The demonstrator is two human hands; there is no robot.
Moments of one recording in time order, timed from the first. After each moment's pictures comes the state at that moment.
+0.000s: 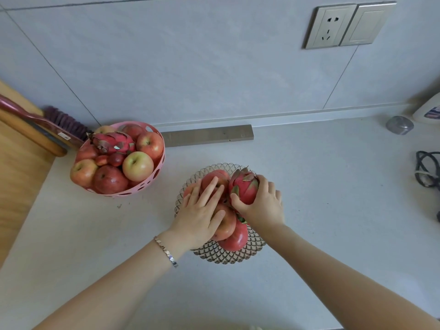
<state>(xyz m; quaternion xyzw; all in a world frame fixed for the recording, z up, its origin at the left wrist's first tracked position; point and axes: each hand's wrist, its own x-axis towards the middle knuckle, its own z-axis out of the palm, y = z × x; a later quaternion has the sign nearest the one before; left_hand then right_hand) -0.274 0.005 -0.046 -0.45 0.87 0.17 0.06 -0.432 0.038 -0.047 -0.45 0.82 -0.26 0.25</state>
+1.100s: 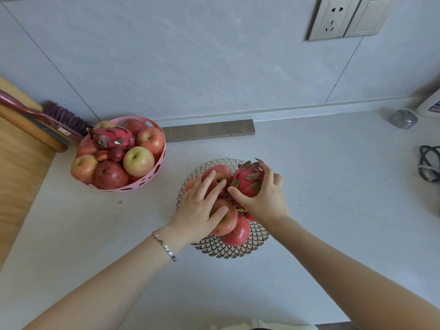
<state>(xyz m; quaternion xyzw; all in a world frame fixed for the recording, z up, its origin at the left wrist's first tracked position) -0.270 0.002 -0.045 -0.45 0.86 0.22 0.02 -0.437 0.039 -0.038 -0.45 0.79 -0.31 0.28</state>
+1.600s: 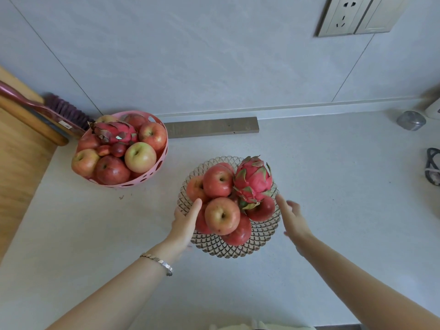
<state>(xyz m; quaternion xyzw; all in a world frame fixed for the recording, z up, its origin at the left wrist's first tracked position) -0.250 0.019 -0.080 -0.70 0.35 0.61 -0.14 -0.476 0.079 -0.068 -0.21 0.78 -0.32 0.50</state>
